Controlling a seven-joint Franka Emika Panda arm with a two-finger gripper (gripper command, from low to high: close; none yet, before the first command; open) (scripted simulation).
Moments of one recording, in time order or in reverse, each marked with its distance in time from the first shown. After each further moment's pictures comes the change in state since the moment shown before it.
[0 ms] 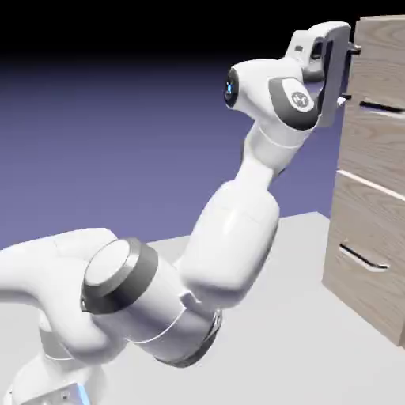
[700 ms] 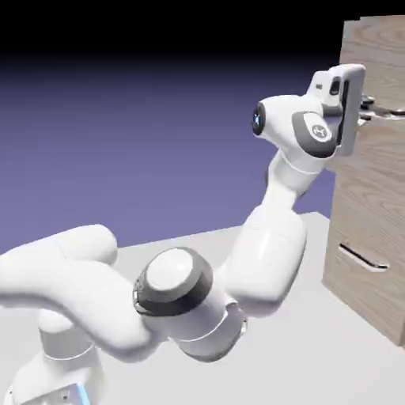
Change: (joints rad) arm 0.050 -0.071 -0.049 -0.039 -0.131 -0.074 -0.021
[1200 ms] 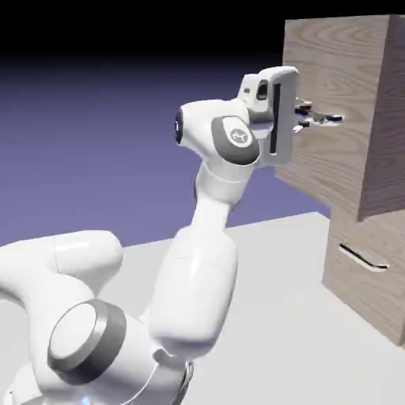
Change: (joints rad) arm -0.405 -0.116 0.162 -0.543 0.195 -0.153 0.042
